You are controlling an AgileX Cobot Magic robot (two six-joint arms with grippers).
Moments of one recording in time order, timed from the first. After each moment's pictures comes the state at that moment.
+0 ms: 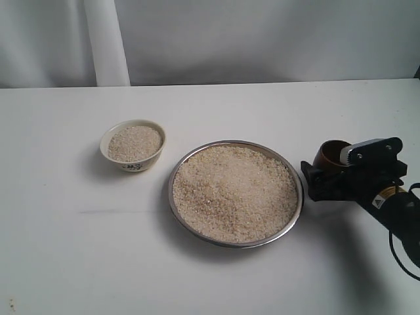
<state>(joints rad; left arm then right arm) 0.03 0.00 0.00 0.20 0.29 -0.27 0.08 2.14 -0.55 -0.18 -1.17 -0.07</state>
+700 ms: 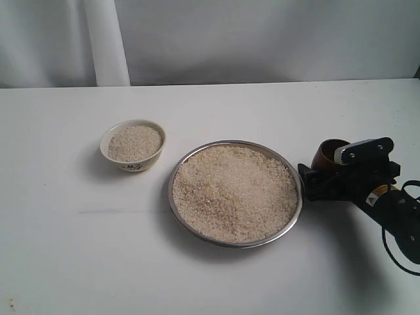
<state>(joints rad) 0.03 0.00 0.00 0.20 0.29 -0.27 0.08 2.18 -0.60 -0.18 -1.12 -0.07</state>
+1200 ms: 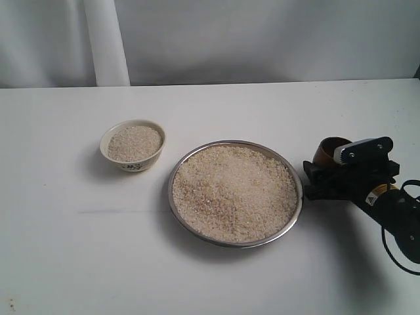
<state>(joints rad) 0.03 0.00 0.00 0.20 0.29 -0.27 0.08 2.18 -0.61 -0.19 -1.12 -0.07</state>
